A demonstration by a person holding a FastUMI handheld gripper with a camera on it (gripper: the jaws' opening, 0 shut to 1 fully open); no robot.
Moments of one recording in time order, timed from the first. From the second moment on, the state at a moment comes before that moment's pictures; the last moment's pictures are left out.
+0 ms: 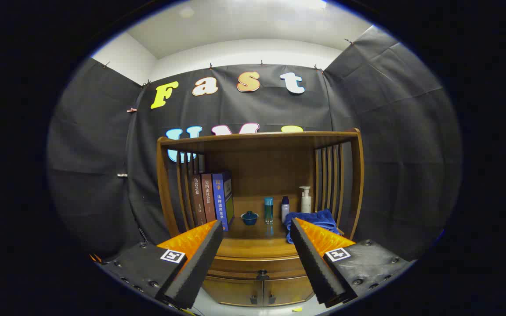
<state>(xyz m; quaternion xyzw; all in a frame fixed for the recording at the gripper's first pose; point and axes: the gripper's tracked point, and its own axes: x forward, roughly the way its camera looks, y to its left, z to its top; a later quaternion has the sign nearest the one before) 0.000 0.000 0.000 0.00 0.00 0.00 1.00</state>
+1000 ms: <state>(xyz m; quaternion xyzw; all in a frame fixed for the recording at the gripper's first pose) 0.001 0.005 -0.003 0.00 0.00 0.01 1.00</state>
